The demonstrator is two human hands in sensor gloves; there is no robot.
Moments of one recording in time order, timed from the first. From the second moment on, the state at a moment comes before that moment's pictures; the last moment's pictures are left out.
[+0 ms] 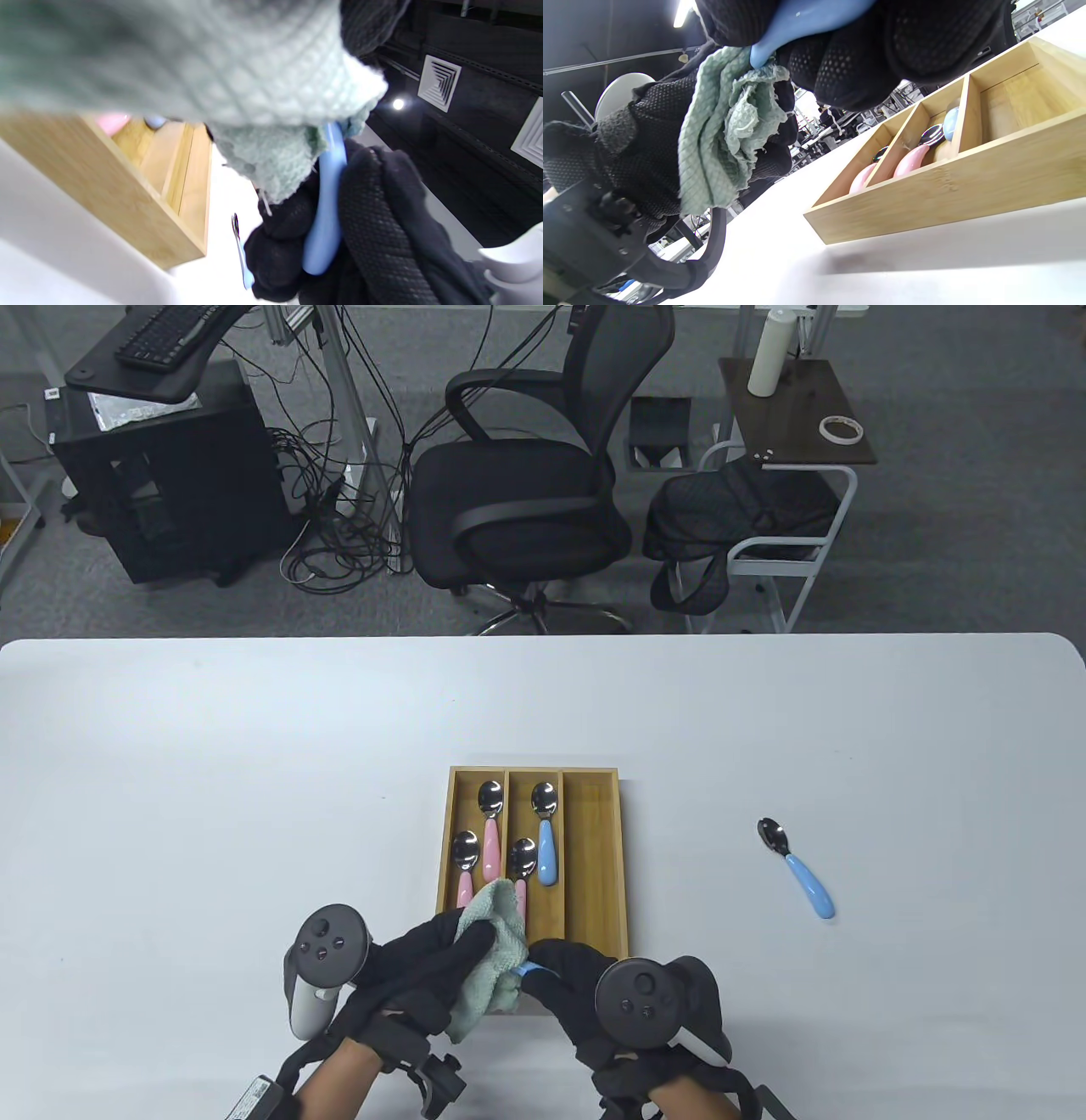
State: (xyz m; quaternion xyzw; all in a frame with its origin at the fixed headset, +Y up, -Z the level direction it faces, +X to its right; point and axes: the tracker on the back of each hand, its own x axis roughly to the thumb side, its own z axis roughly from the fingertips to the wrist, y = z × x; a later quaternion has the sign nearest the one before) left_hand -0.182 -0.729 -0.252 -0.11 -0.17 0.61 0.77; right_hand 0.062 -0.703 -0.220 0.24 0.03 0.91 0.33
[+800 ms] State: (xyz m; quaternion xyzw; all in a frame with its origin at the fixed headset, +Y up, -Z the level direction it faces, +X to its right) left_hand -0.174 -0.733 -0.246 -0.08 -0.12 0.59 0.80; right_hand 0.060 -0.706 -0.220 0.23 0.02 0.93 0.30
